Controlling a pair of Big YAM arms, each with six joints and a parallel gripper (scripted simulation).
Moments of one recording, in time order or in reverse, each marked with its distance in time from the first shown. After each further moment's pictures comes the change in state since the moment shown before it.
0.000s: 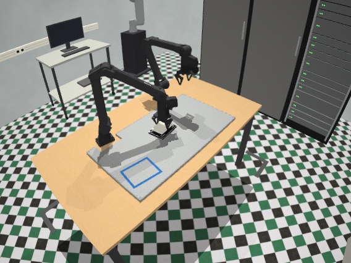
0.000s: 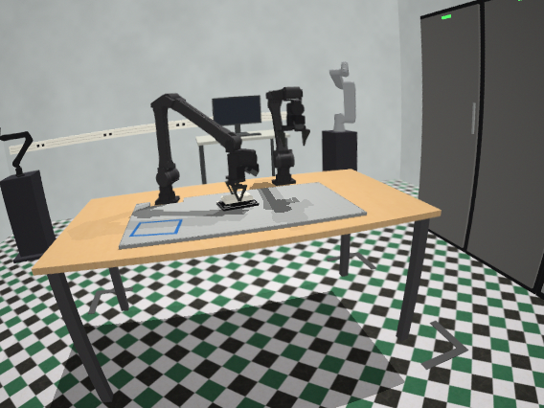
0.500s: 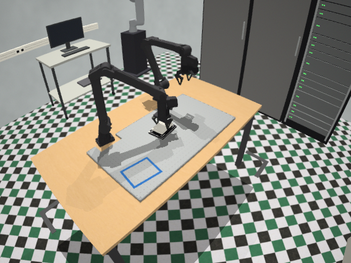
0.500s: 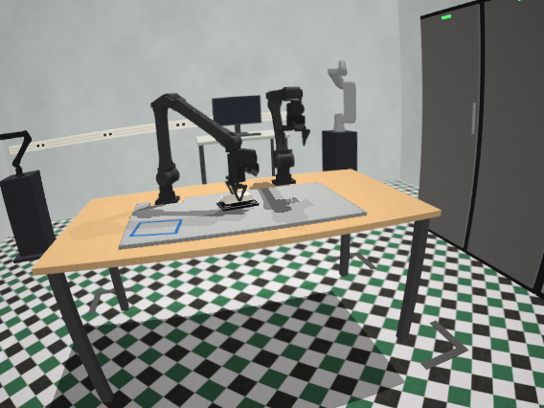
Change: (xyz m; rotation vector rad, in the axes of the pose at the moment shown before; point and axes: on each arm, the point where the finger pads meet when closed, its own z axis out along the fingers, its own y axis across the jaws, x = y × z) left arm 0.000 0.000 0.000 0.000 0.000 0.000; right arm 0.000 0.000 0.000 0.002 -0.002 -0.001
